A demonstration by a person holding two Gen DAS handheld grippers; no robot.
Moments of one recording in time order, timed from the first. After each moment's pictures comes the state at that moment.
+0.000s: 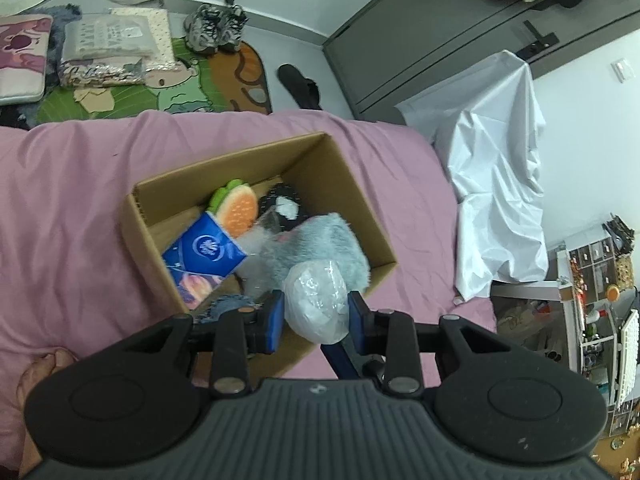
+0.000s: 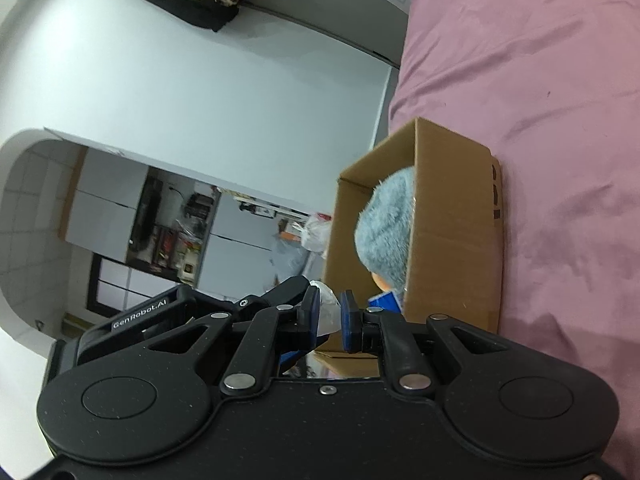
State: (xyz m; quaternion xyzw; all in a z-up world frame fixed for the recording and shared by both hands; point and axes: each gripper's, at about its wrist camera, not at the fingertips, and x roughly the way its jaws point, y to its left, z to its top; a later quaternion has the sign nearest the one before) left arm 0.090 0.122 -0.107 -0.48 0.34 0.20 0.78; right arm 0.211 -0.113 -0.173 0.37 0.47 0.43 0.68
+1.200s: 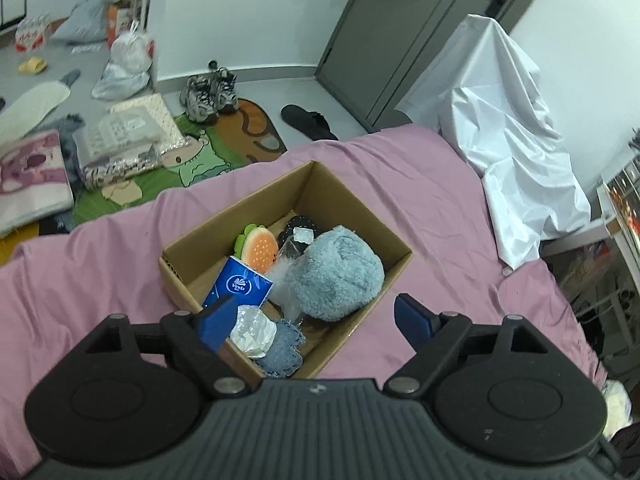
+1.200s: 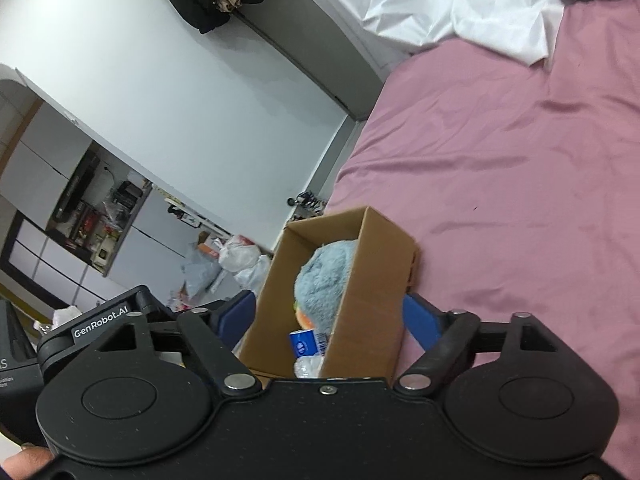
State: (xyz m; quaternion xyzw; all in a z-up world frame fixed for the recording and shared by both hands) left arm 0.097 0.078 -0.059 -0.30 0.37 0.24 0.84; right arm 0.205 -0.154 -0.109 0.23 0.42 0.36 0.80
